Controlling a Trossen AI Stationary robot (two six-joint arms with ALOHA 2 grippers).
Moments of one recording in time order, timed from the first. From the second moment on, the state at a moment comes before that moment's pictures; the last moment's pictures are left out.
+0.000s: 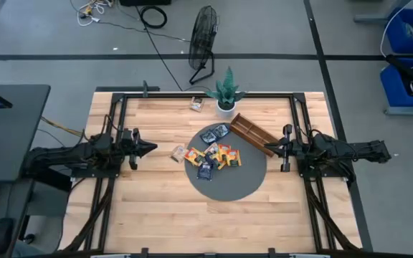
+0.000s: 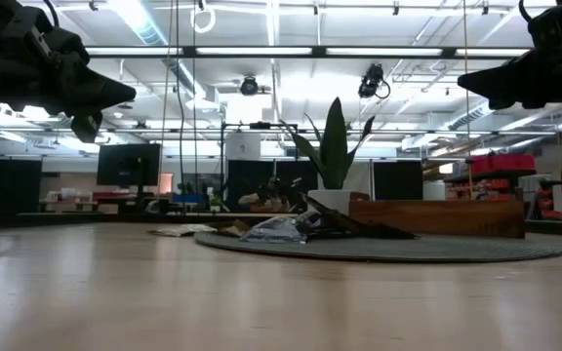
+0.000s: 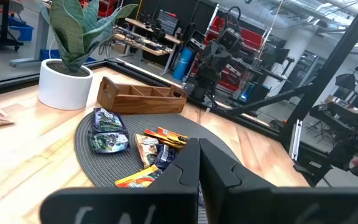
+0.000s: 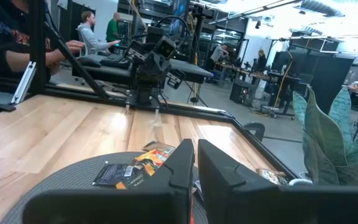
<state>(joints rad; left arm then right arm) 0.09 0.06 0.01 0.06 -0.06 -0.40 0.07 0.00 0.02 0.03 0.17 -0.22</state>
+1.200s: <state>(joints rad) 0.11 0.93 0.89 -0.13 -0.42 -0.27 0.06 0.49 0.61 0.09 0.35 0.23</state>
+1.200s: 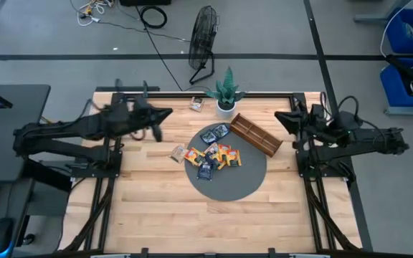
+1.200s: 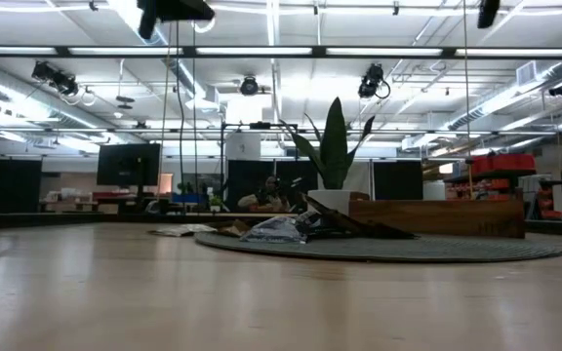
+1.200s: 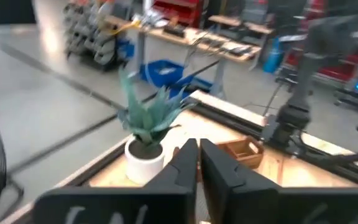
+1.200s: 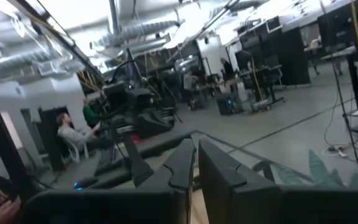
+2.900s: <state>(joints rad) 0.69 1.99 1.27 -0.26 0.06 -0.31 0.05 0.75 0.71 0.08 0.44 0.52</state>
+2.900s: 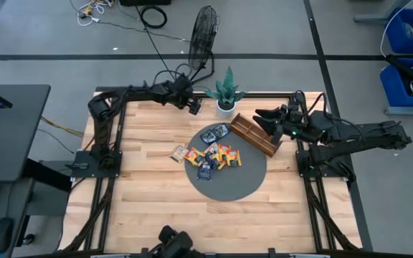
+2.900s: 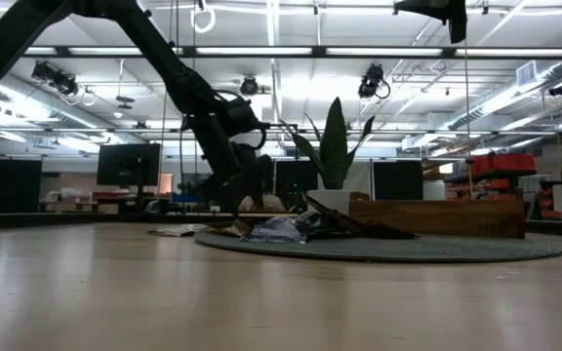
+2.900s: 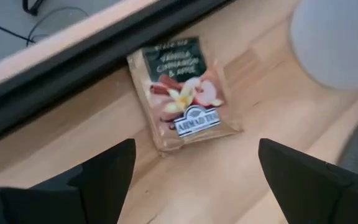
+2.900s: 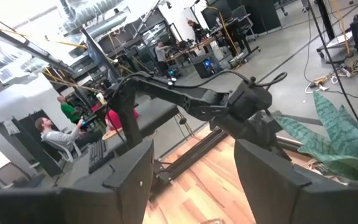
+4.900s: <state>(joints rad) 0.70 1.97 1.27 -0.47 0.04 -0.19 0.05 0.85 0.71 0.14 0.45 0.56</state>
